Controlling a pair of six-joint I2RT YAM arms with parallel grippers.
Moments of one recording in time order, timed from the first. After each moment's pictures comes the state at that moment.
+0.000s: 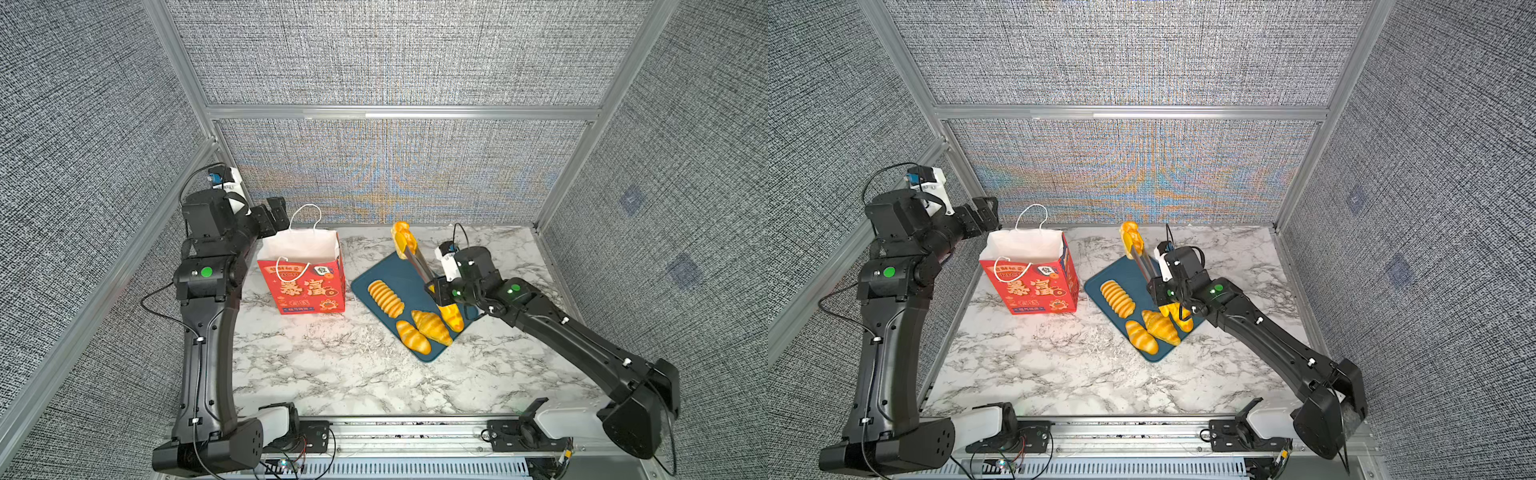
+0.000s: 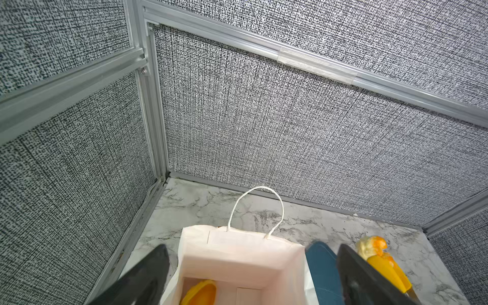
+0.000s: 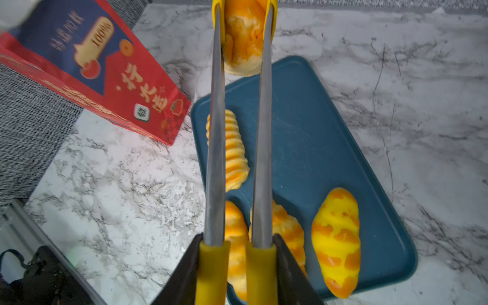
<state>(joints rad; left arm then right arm) 0.07 1.24 1.66 -0.68 0.14 -0.22 0.65 1.34 1.22 -0.56 -0.05 0.32</state>
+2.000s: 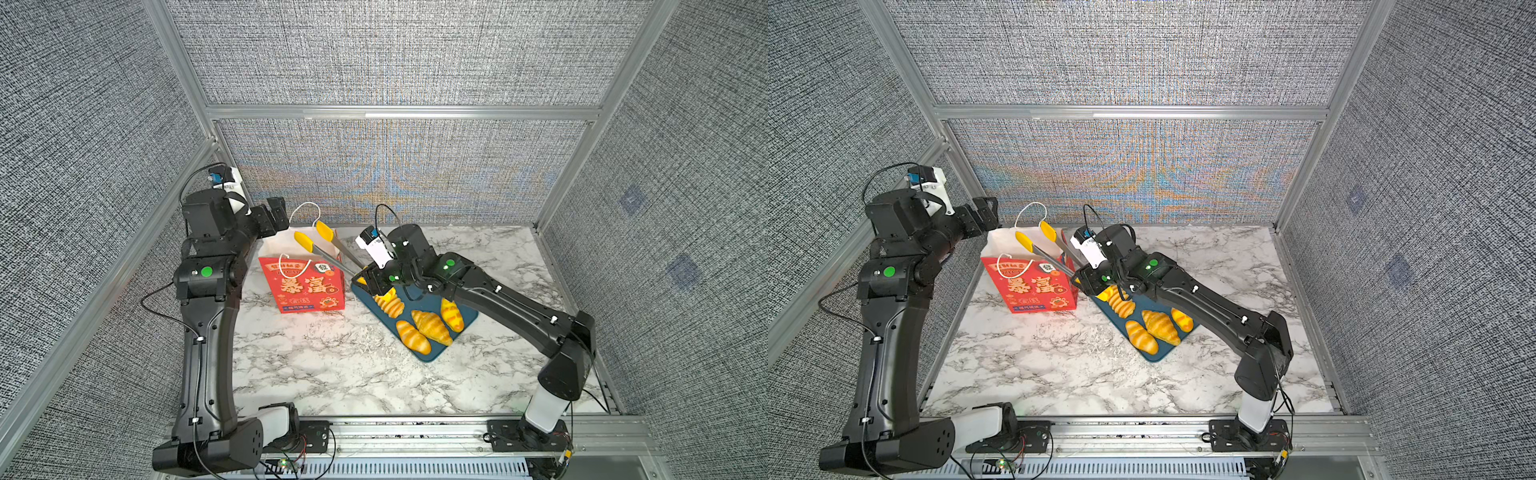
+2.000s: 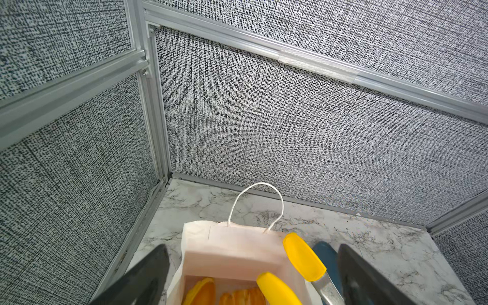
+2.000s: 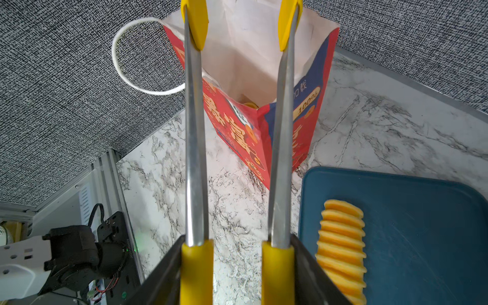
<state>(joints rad) 0.07 1.24 1.66 -0.69 0.13 -0.21 0.87 1.76 1.74 -0.55 -0.20 0.16</state>
